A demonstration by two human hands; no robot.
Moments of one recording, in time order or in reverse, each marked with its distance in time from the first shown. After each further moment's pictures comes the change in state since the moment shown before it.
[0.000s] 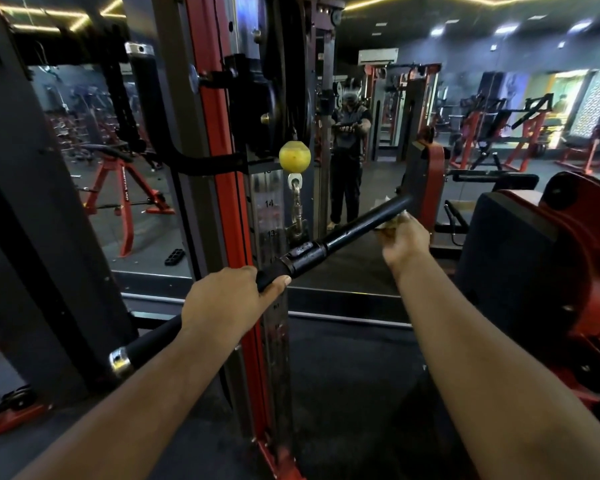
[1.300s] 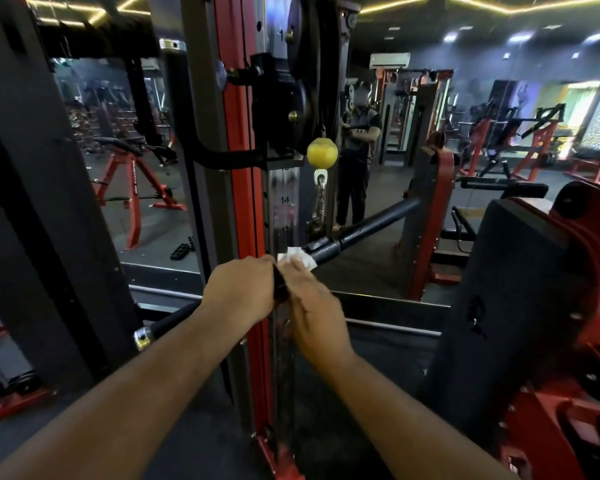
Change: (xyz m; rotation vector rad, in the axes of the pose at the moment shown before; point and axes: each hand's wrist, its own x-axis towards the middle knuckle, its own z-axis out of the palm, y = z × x) left_hand 0.000 -0.006 -0.014 0.080 -0.073 0.096; right_hand -0.174 0.124 -0.017 -1.129 -0.817 -0.841
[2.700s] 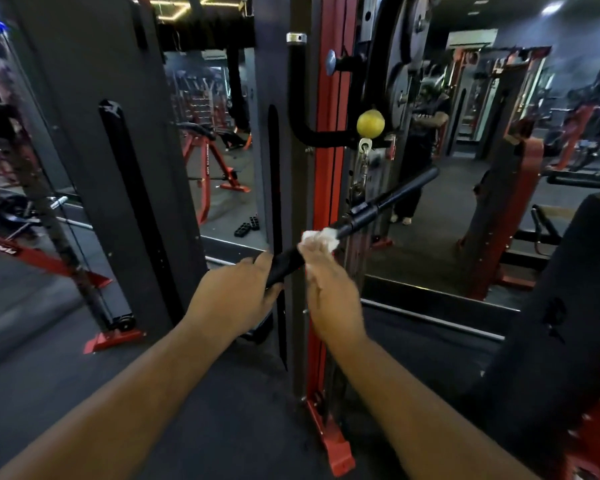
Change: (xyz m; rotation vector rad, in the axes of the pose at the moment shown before) left_hand -0.150 -0.116 -0.013 0.037 0.103 -0.104; right_hand -0.026 -0.098 0.084 -0.038 -0.031 0.024
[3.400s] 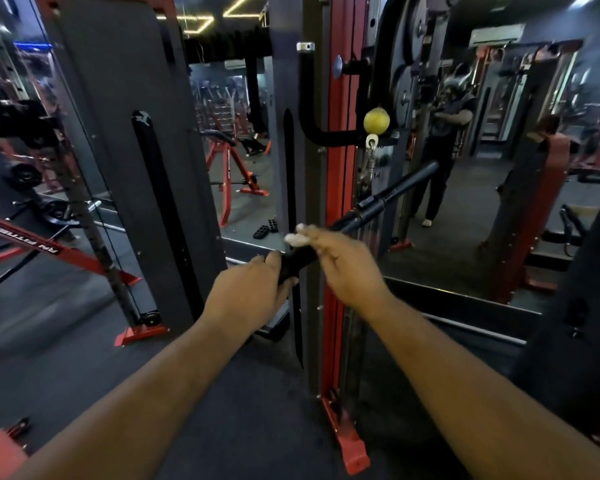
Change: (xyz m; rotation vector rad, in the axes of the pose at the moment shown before) left_hand -0.032 0.022 -0.015 0.056 0.018 -0.071; right_hand 0.012 -0.031 -0.065 0.042 -0.165 -0.152
